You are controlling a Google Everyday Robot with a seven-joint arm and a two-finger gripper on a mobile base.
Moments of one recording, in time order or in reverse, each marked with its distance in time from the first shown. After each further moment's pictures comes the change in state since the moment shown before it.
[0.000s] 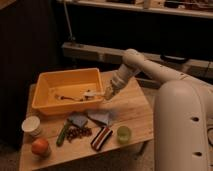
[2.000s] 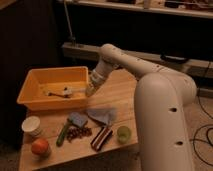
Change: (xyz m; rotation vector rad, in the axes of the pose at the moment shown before) arm -0.053 0.091 0.041 0.010 0.053 -0.225
